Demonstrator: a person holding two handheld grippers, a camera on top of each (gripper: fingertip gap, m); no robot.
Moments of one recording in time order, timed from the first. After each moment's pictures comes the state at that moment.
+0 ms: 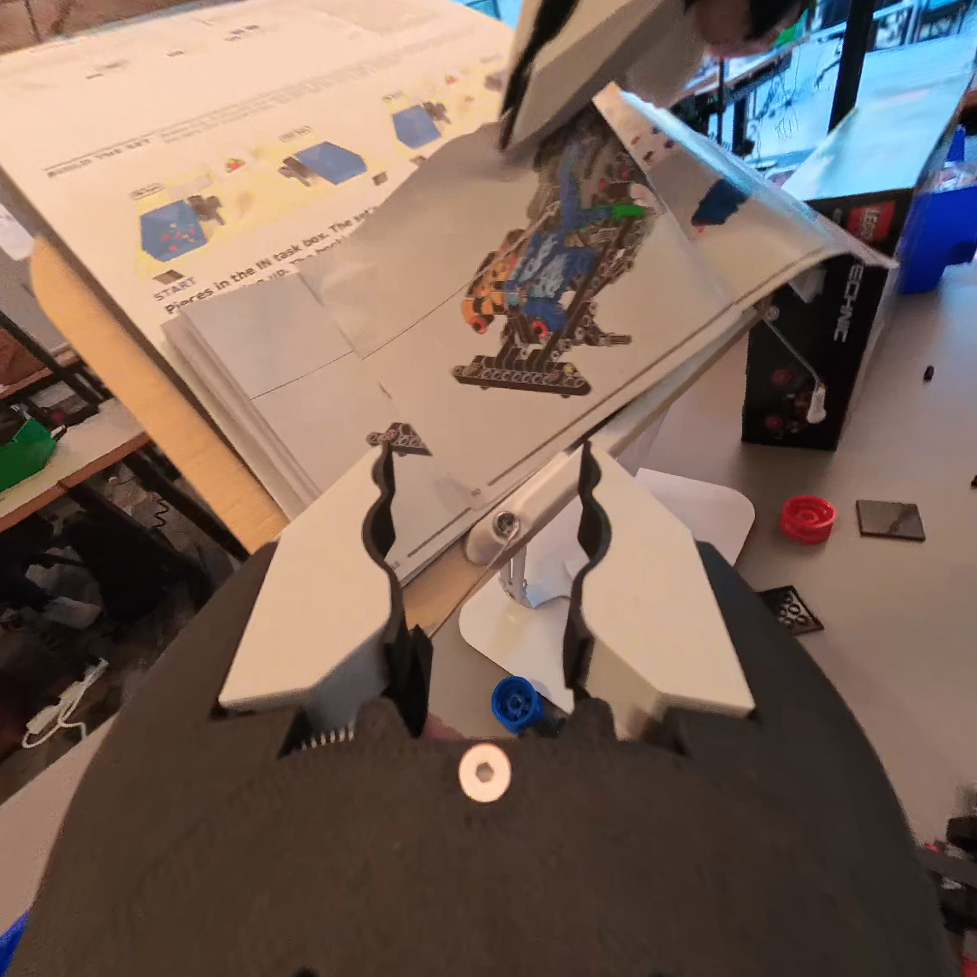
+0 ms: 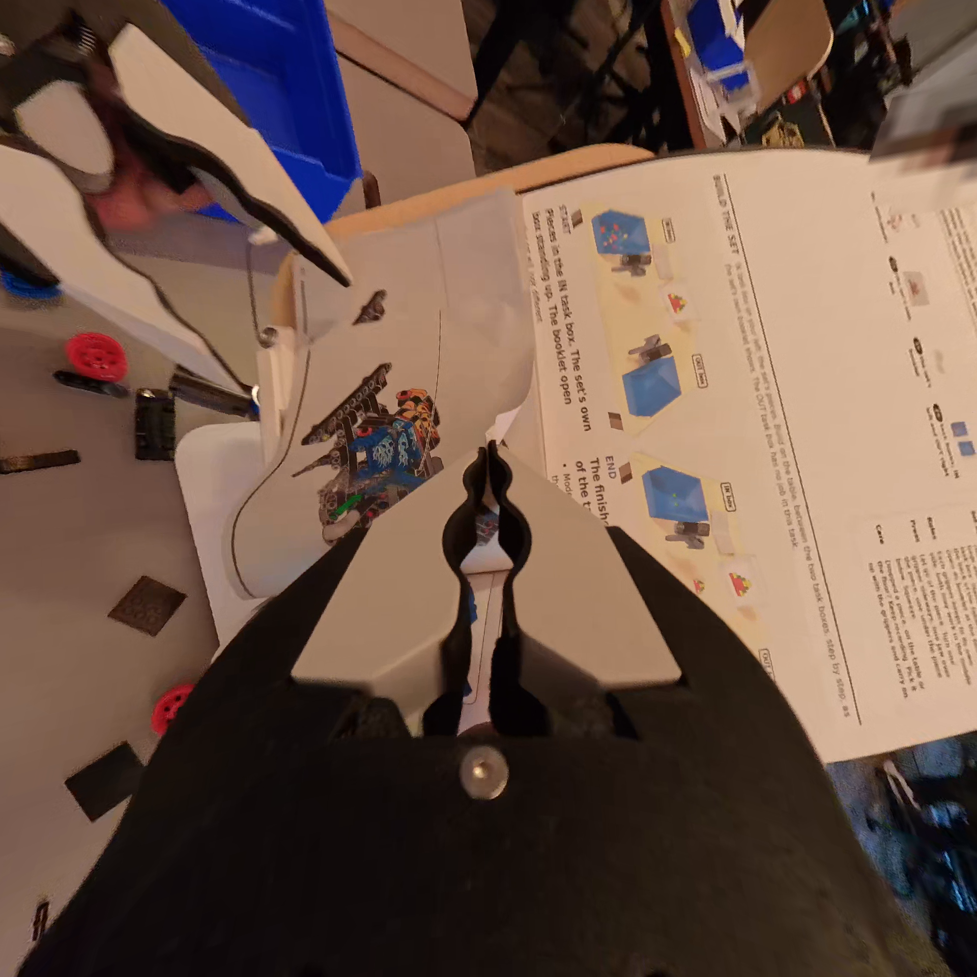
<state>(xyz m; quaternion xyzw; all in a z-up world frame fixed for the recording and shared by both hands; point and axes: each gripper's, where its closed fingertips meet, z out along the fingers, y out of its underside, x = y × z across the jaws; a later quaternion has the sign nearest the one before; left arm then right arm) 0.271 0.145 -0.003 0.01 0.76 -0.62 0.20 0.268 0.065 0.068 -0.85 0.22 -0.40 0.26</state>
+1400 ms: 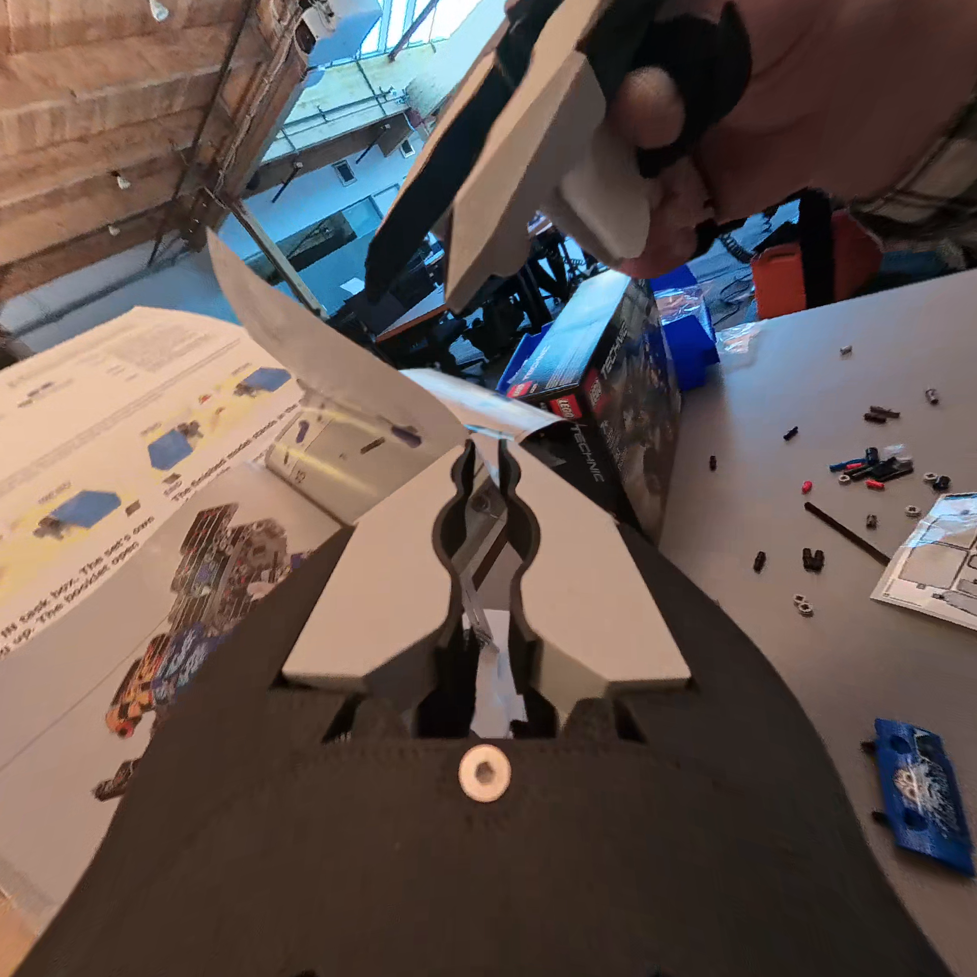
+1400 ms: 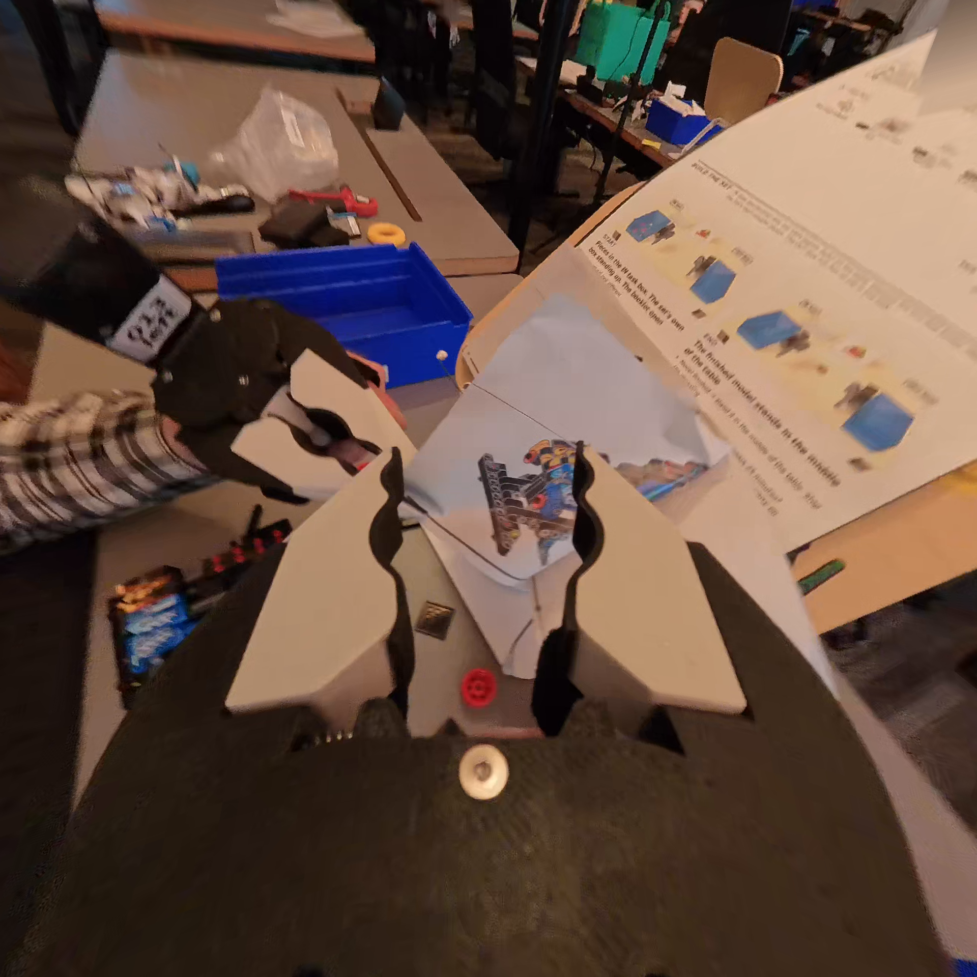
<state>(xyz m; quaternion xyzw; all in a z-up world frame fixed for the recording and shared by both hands) 0.114 0.080 0.038 0.17 0.69 -0.67 0.19 0.127 0.070 0.092 -0.74 0.35 -0.32 0.47</state>
